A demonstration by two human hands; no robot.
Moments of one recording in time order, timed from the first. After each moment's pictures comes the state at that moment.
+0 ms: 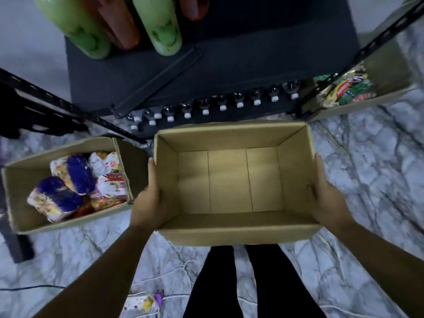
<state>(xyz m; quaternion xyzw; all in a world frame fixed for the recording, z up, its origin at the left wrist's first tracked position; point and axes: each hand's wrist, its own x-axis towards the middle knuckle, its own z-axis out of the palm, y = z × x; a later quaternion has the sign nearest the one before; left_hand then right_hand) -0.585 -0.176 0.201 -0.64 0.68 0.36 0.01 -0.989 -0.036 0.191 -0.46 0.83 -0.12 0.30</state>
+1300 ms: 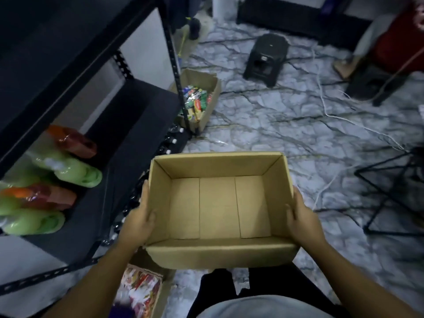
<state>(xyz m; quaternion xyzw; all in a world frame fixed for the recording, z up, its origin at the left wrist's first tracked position) -0.622 -0.267 0.395 -0.20 0.92 0.30 0.13 -0.738 0.161 0.399 0.00 0.95 -0.27 0.13</state>
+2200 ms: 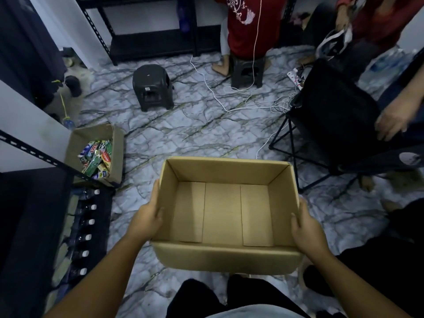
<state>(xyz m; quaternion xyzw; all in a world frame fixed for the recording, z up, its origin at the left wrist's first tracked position) -0.846 0.024 0.388 0.07 0.94 0.25 0.21 -0.686 0.440 0.395 0.31 0.90 -0.32 0.03</state>
